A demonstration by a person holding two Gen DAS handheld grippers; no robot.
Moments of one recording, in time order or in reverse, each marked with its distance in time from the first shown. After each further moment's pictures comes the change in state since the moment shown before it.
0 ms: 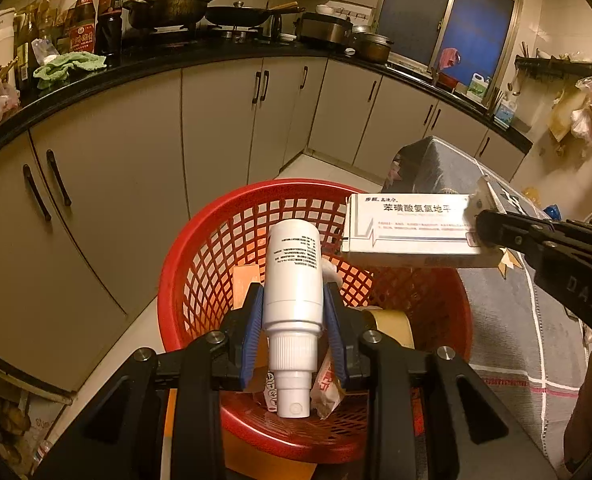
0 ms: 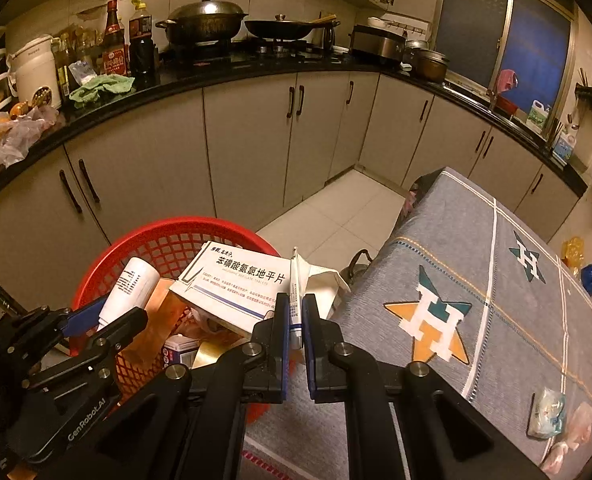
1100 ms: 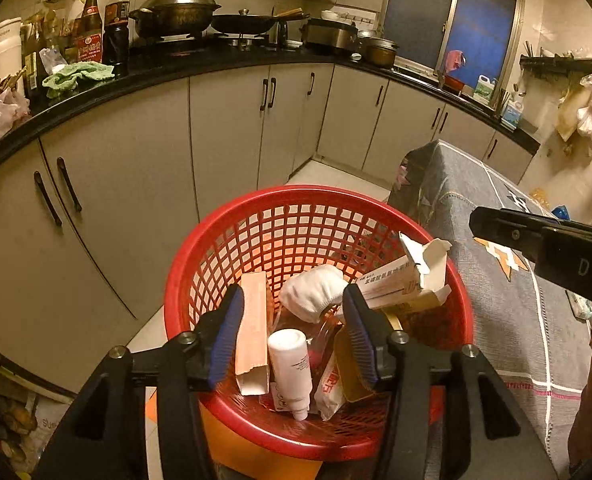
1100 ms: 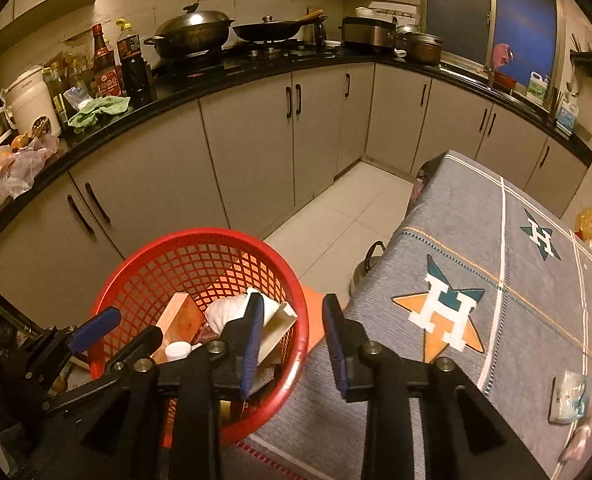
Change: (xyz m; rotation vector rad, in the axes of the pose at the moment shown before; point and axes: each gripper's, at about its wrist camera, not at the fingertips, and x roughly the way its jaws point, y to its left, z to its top) left arm -0.007 -0.004 -0.001 0.010 -0.029 0.046; right arm -0.004 -0.015 0.000 0.103 0.000 0.067
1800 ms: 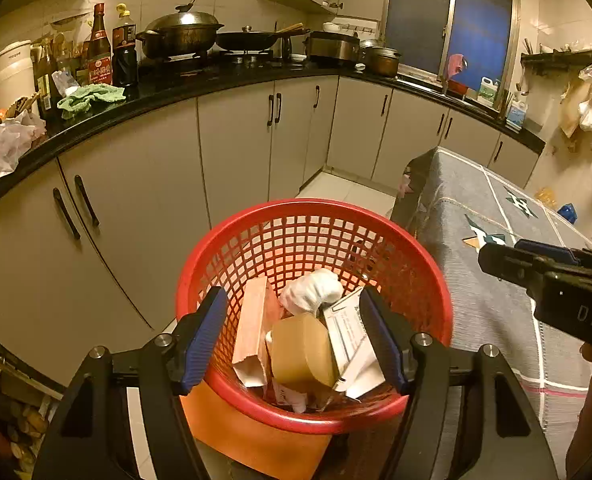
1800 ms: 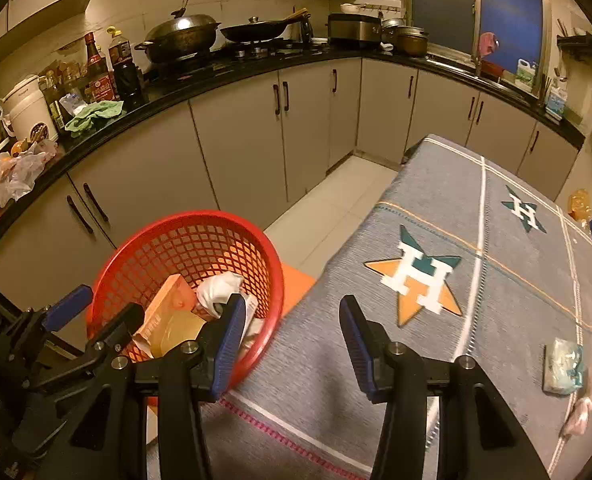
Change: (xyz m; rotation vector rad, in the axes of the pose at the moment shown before) left arm -0.027 -0.017 -0.003 0.029 -0.048 0.055; right arm -0.023 -0.018 -0.024 0.043 0.004 -0.013
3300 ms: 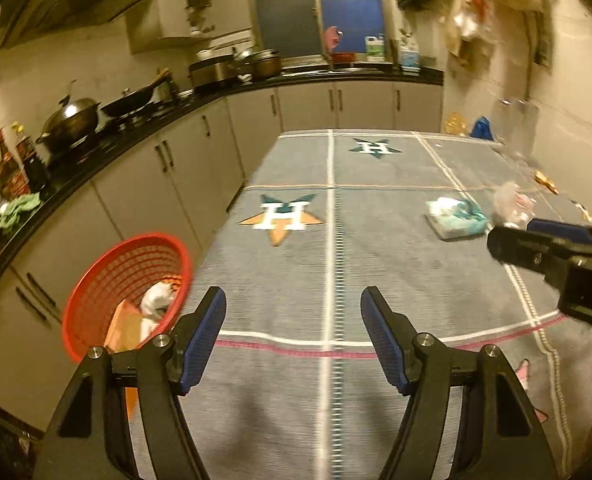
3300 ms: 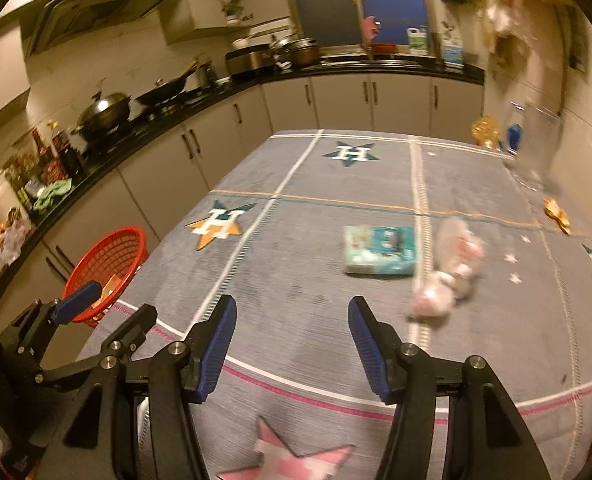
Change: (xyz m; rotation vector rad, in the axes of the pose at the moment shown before) left arm -0.073 -0.218 -0.050 0.390 -0.041 -0.128; right arm -0.150 -0.178 -0.126 0.309 -0.123 -0.097
